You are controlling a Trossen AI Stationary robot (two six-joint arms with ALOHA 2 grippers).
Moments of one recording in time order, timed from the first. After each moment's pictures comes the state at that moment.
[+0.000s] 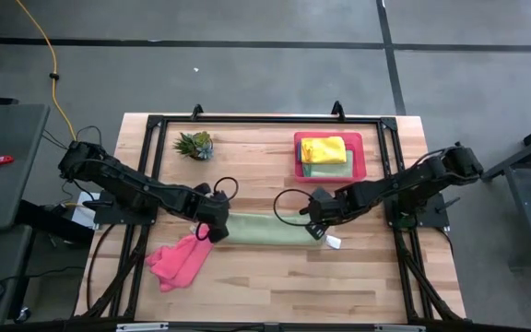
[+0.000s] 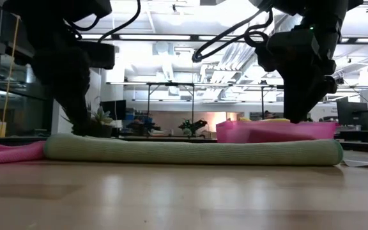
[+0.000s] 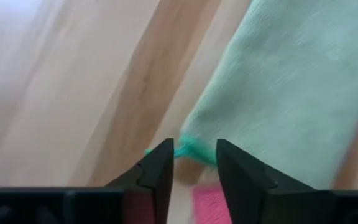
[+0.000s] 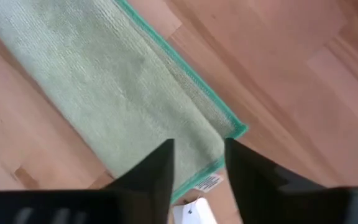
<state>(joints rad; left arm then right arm) -0.15 1.45 0.76 -0.58 -0.30 -0.66 0.22 1.49 0.90 -0.66 0.10 0.98</state>
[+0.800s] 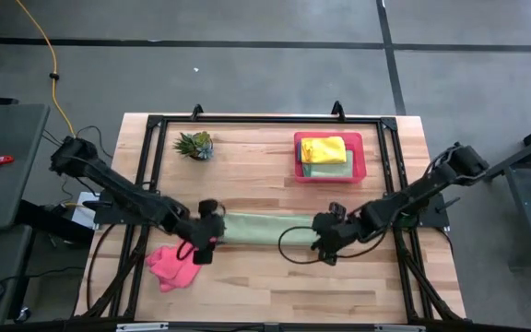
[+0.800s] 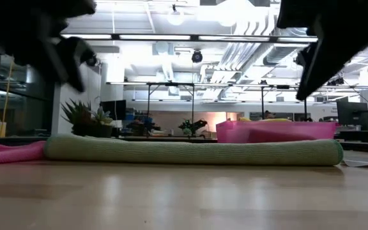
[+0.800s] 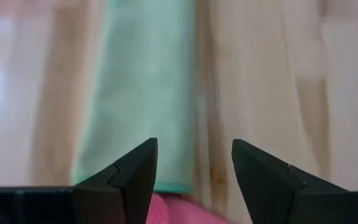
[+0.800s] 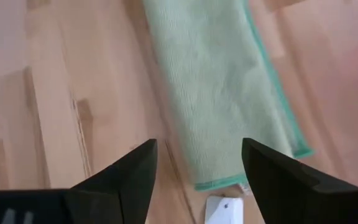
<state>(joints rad) -0.38 1.34 0.76 -0.43 -0.29 -0.39 0.48 1.45 0.90 -0.54 0.27 0.72</state>
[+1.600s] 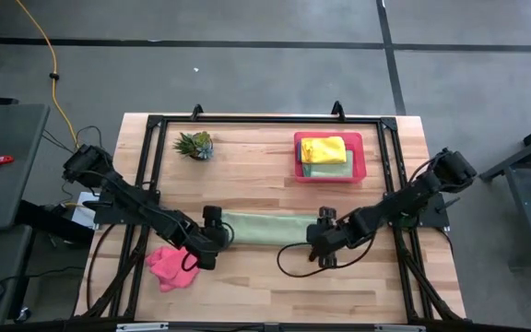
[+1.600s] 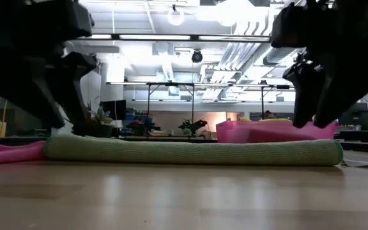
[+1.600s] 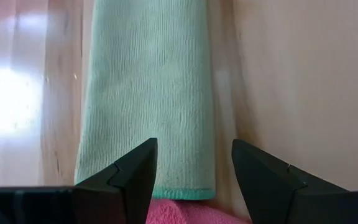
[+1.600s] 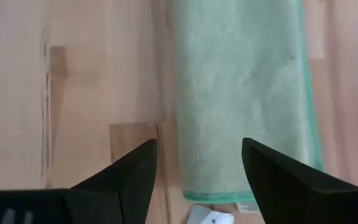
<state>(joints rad) -0.44 1.52 0.76 -0.38 -0.42 -0.31 0.47 1.58 0.90 -0.49 0.22 0.47</state>
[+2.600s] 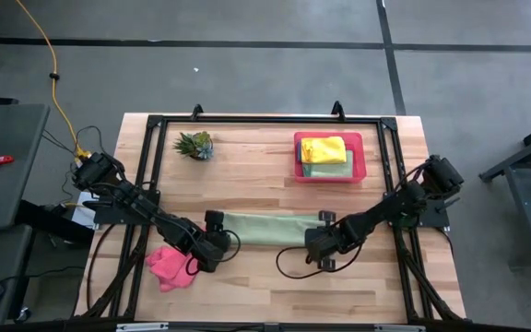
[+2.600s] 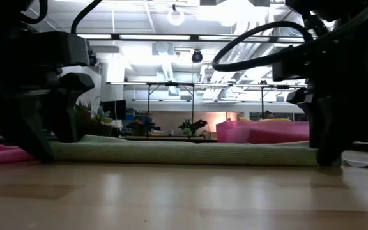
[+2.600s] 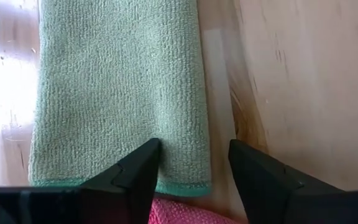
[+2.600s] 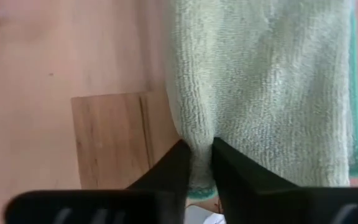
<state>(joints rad) -0.44 1.66 0.76 -0.36 -0.41 -0.31 0.48 1.72 0.90 -0.51 0.18 0.51</state>
